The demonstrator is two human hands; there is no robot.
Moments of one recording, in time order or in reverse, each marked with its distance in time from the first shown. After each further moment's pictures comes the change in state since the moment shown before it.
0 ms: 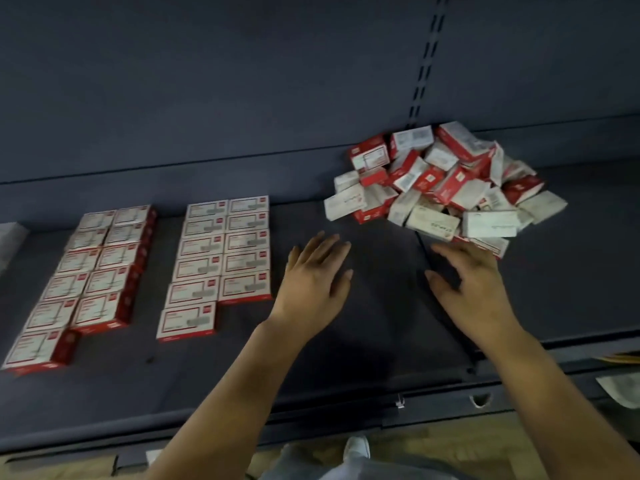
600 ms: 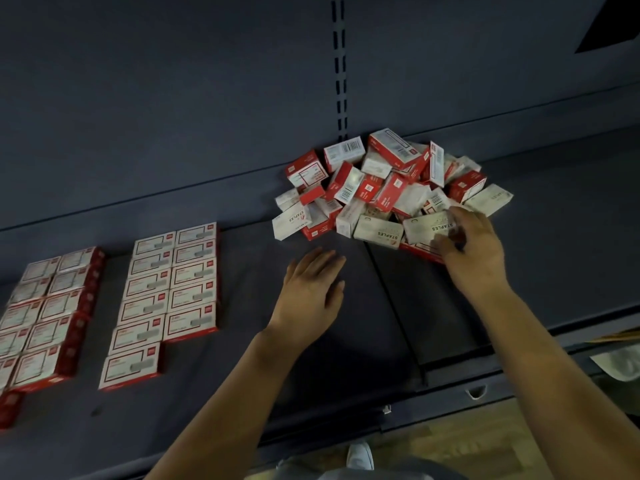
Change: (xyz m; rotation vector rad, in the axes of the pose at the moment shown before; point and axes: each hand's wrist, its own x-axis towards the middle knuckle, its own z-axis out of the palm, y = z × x) left_hand 0.040 0.035 0.046 -0.001 -0.077 0.069; right_hand 0.047 0.062 -0.035 0.125 0.113 0.295
